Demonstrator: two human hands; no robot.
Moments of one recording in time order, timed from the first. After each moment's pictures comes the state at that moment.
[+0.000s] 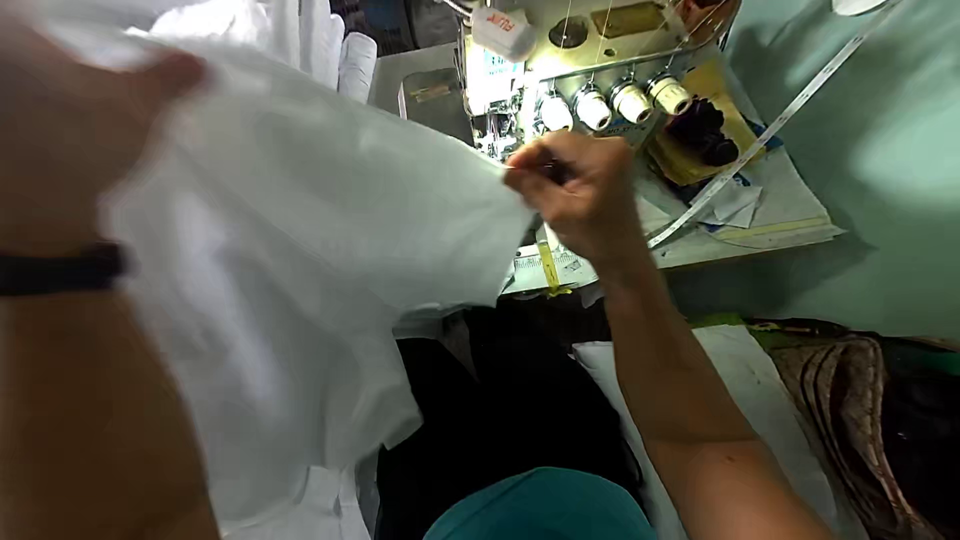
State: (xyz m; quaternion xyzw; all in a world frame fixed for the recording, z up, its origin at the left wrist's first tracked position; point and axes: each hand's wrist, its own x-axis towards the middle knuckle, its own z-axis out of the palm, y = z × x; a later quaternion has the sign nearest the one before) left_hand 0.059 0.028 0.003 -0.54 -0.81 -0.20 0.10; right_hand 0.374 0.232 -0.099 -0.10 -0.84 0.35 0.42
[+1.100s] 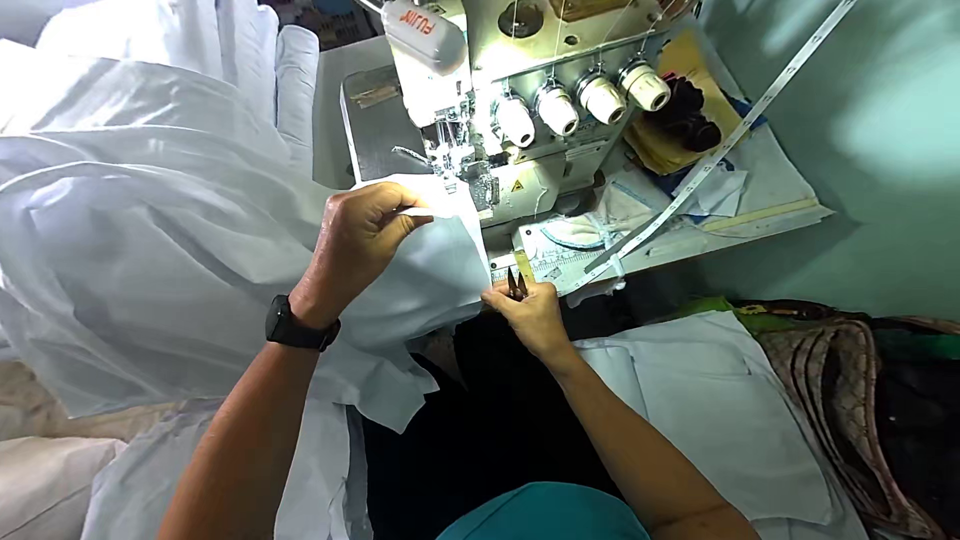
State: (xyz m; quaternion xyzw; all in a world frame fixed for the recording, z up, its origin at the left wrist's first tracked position) left_hand 0.177 0.133 -0.124 -0.68 -0.61 -0.40 -0.09; right_hand 0.404 0.181 -0.235 -0.40 -0.62 0.60 0.32
